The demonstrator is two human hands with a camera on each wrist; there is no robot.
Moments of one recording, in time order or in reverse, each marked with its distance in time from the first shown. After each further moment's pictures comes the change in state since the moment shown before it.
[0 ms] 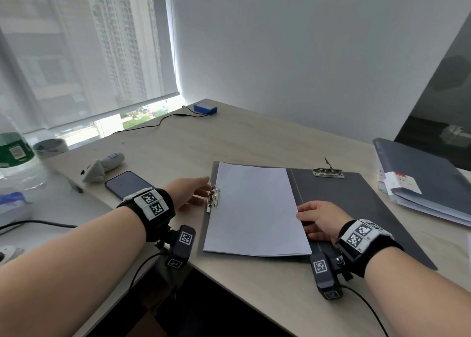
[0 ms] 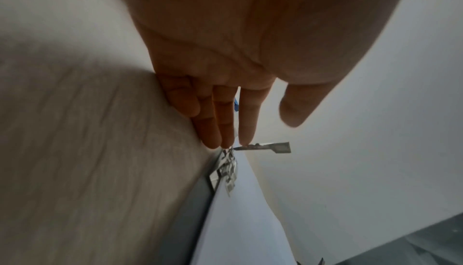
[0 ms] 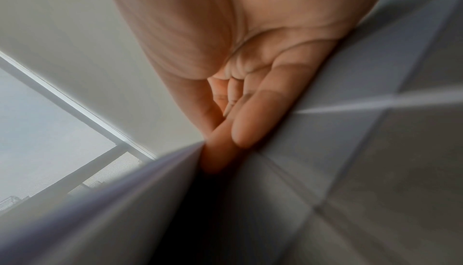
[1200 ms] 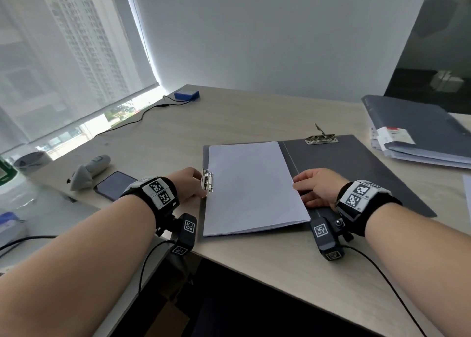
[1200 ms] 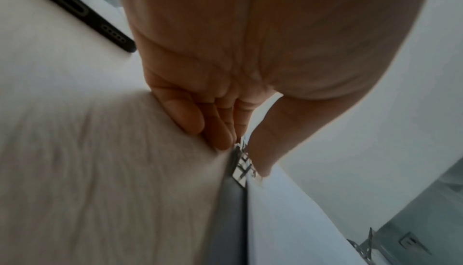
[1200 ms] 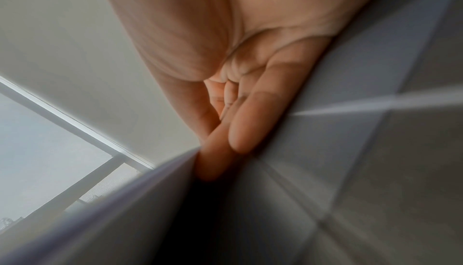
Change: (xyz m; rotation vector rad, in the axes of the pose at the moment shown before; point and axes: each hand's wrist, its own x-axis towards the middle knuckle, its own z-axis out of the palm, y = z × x) left_hand 0.032 -0.003 0.008 0.629 -0.028 0.035; right_hand 0.003 0.006 -0.002 0.054 -0.003 -0.026
